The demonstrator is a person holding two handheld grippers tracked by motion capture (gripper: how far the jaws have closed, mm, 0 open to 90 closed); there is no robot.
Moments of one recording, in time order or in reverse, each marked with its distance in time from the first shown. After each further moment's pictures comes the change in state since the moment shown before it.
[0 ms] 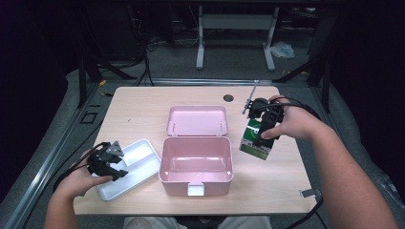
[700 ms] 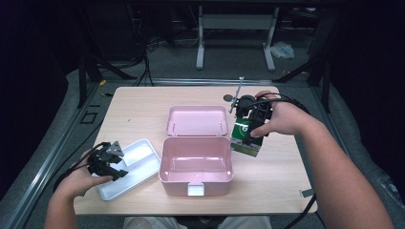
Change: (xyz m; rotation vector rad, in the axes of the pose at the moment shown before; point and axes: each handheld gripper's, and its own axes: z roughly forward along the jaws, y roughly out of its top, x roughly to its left) left arm 0.001 -0.001 0.001 -0.003 -0.004 -0.002; right arm 0.020 0.031 -0.014 -0.035 -0.018 -0.111
